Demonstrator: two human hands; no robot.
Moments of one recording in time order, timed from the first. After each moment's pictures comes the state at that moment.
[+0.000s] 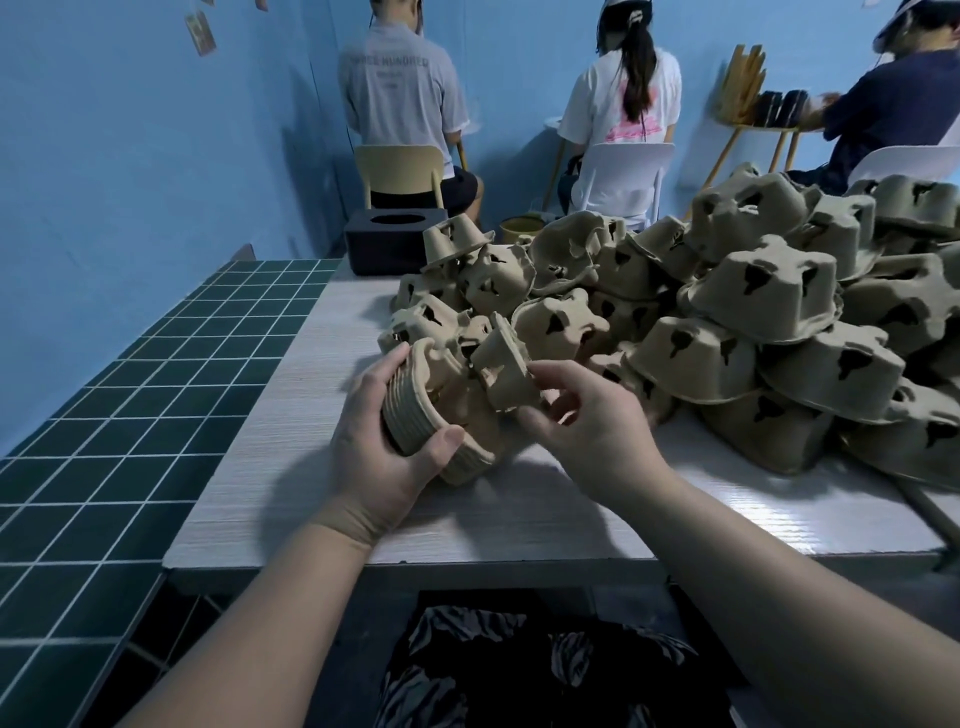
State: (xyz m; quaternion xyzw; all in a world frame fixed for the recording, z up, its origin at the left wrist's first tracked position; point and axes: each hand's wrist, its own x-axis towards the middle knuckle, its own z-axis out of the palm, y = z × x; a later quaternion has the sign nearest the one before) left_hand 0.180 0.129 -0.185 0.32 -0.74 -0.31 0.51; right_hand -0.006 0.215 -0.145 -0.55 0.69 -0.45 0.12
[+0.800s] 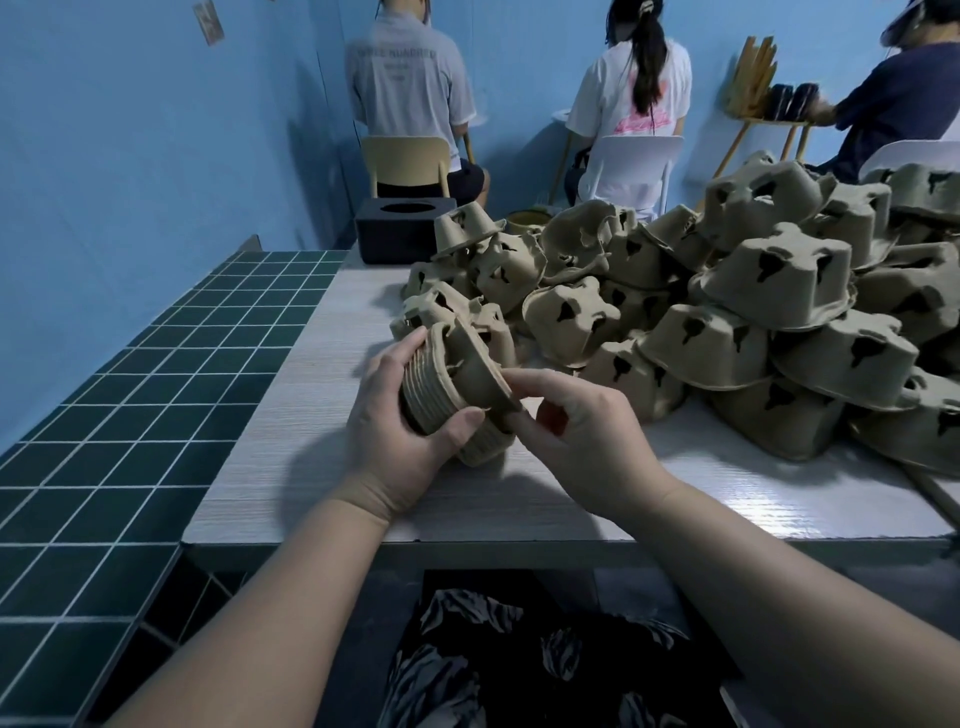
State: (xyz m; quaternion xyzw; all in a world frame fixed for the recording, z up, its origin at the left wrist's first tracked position) left_hand 0.178 0.130 -0.182 0.34 -0.75 -0.26 0.50; right_hand 0.012 0.222 -0.155 -0.65 0.60 -0.46 0.04
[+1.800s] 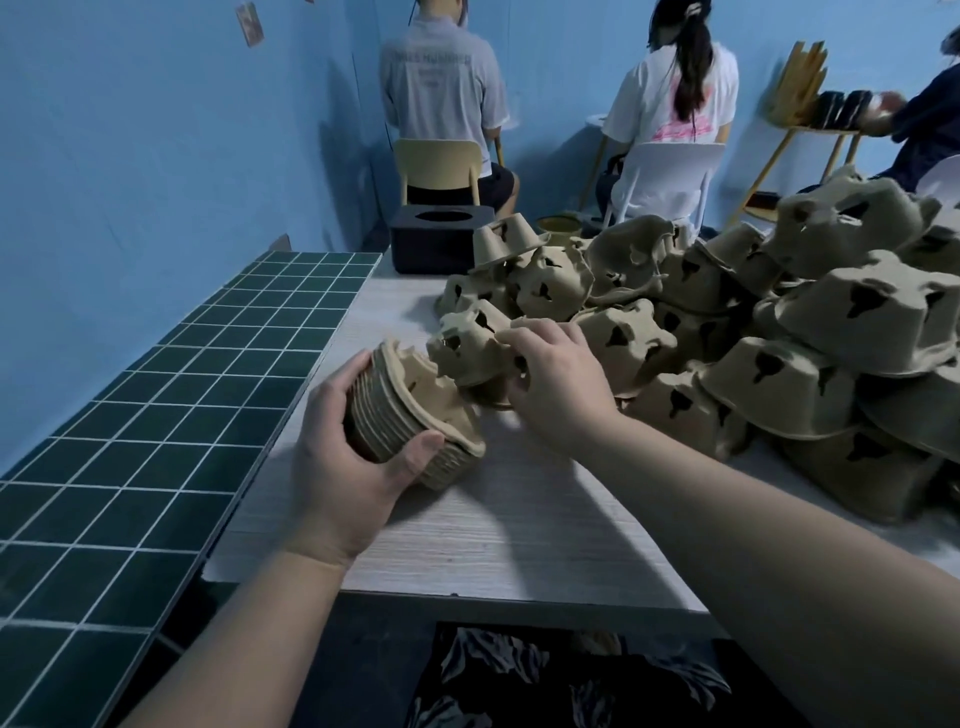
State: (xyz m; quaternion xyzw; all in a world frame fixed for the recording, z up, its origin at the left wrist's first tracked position) left_hand 0.230 0.109 -0.184 0.40 -0.70 -0.28 0.52; right_hand 0.013 0.107 -0.156 -0.67 0.69 -0.29 -0.04
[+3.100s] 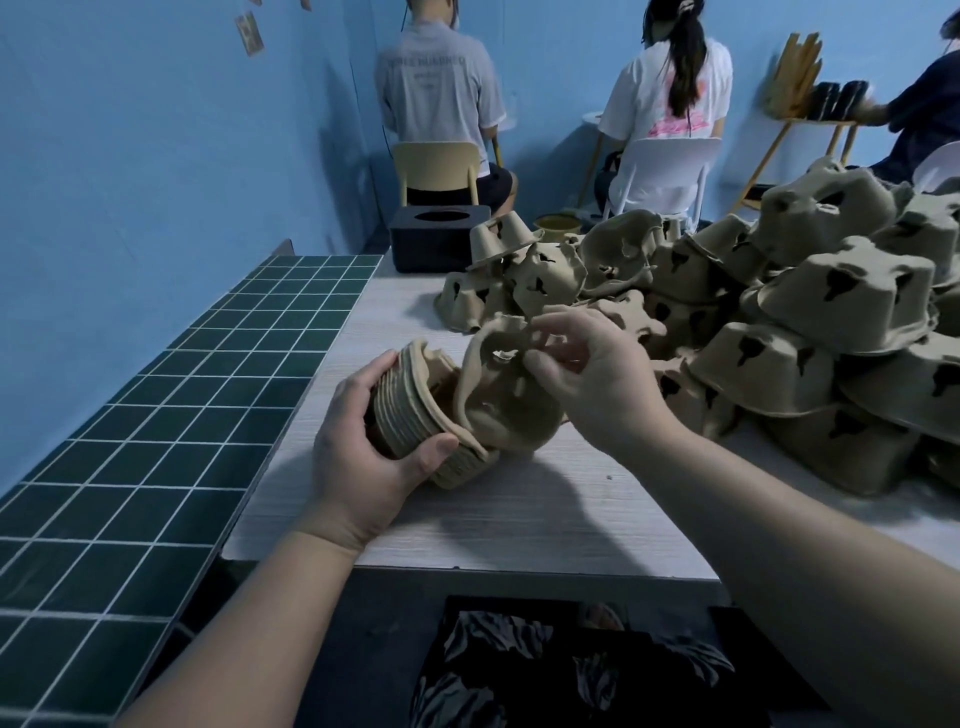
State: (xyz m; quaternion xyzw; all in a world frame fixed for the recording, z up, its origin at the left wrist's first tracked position) left_hand 0.228 0.116 -0.182 0.37 -0.73 -0.27 0.50; right_hand 0.012 0.165 -0.126 -0.57 0.64 -0.50 0.11
